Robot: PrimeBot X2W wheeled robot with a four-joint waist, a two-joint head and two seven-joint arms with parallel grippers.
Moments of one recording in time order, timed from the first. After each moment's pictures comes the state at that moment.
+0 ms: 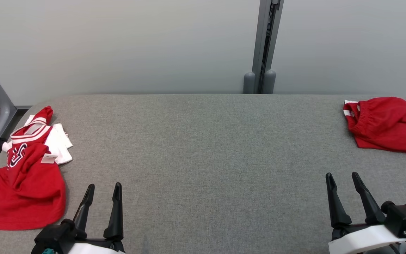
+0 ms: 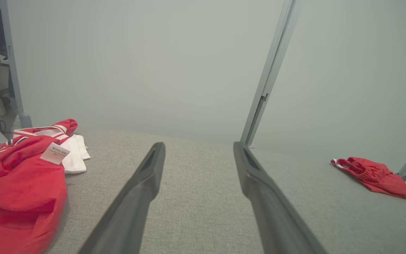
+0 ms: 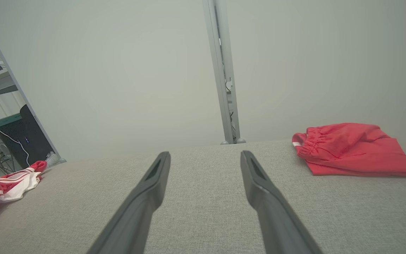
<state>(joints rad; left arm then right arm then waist) 0.07 0.10 -0.12 0.13 -0.38 -0.02 -0.26 -0.02 -0.05 0.05 0.22 0.28 0.13 -0.26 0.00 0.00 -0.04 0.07</state>
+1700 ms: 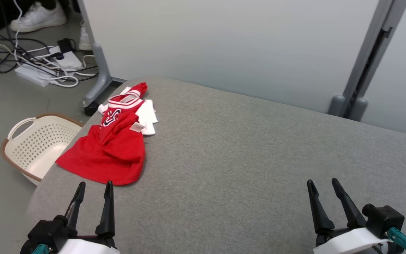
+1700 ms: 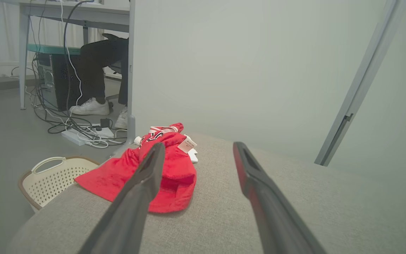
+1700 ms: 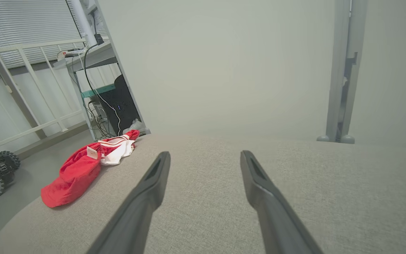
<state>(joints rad) 0.05 0.12 -0.09 0.15 -0.35 -0.02 -0.25 -0.03 -0.05 0.13 0.27 0.33 0.13 -0.26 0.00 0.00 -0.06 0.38</state>
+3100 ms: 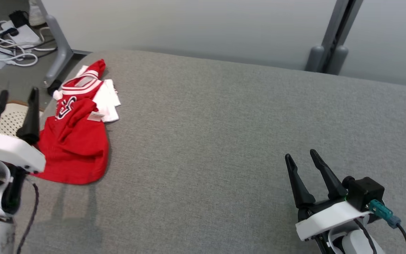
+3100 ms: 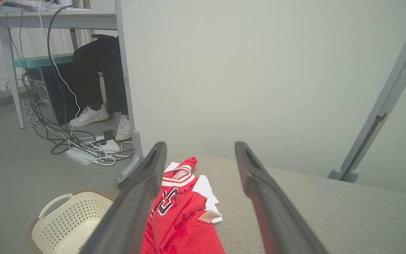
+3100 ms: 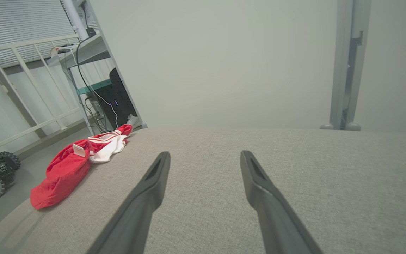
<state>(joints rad) -0.34 0.33 0.02 0.18 -0.49 -0.03 0.09 -0.17 -0.05 0.23 0.29 0.32 0.13 -0.26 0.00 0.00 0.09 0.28</state>
